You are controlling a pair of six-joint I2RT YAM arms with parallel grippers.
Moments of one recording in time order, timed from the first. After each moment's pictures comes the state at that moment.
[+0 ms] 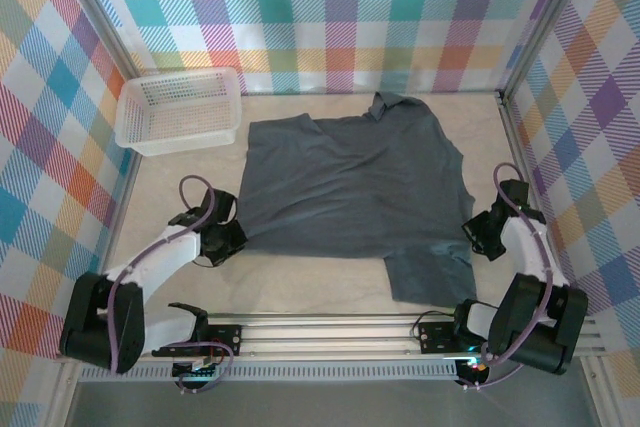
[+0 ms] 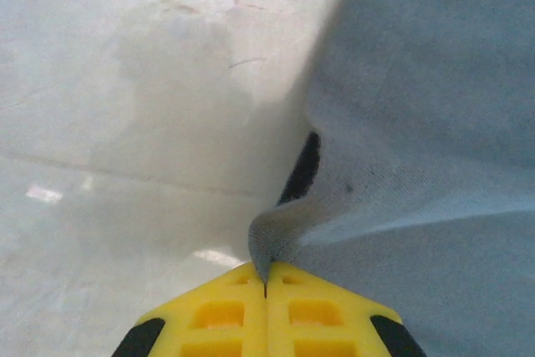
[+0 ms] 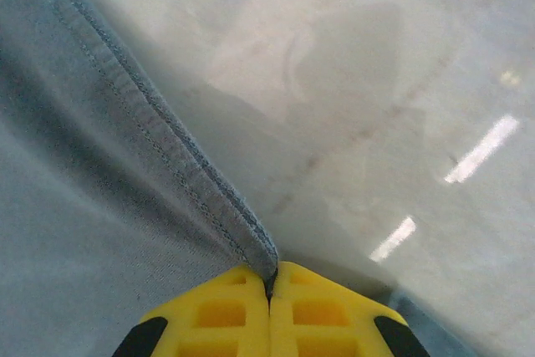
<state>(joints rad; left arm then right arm) -0.26 1.17 0.58 -0.65 0.03 -0.81 -0.31 1.15 0.63 -0.78 -0.08 0.71</state>
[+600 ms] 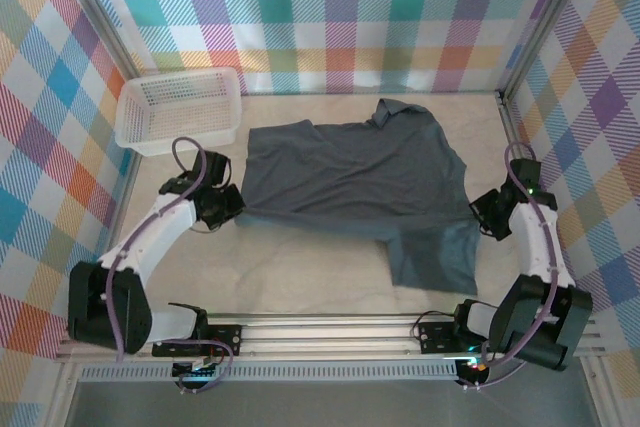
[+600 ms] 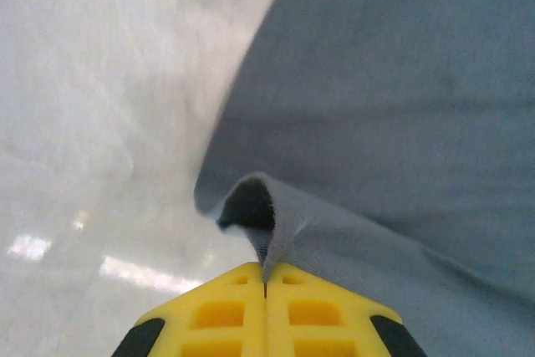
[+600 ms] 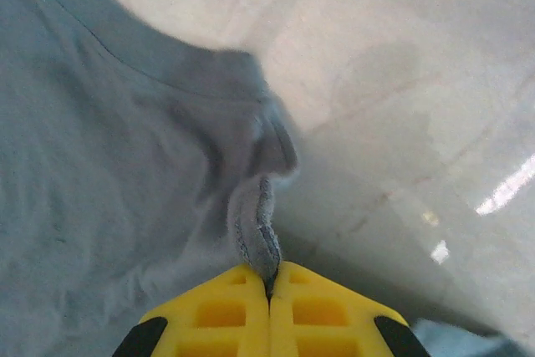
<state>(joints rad) -0.19 1.34 0.94 -0.75 0.04 -0.71 -0.31 1.23 0.87 -0.83 -0.12 0.71</state>
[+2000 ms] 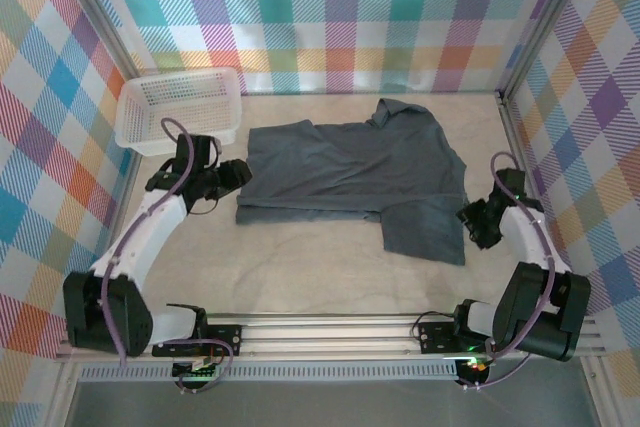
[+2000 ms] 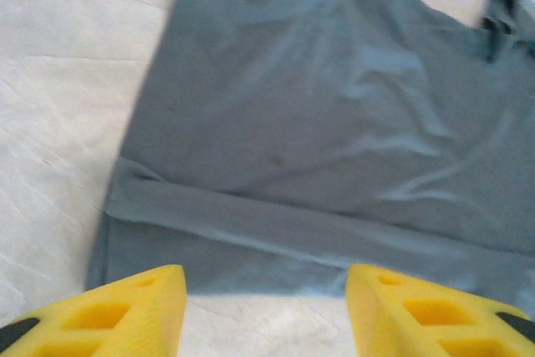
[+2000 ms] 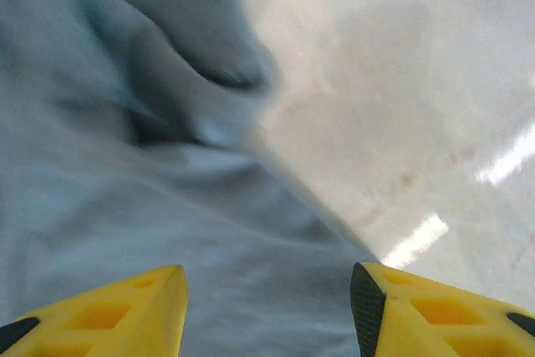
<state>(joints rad) -0.16 1.24 0.98 -0.58 0.23 -0.58 -0.26 1.27 0.70 -0.74 -0.15 0.73</state>
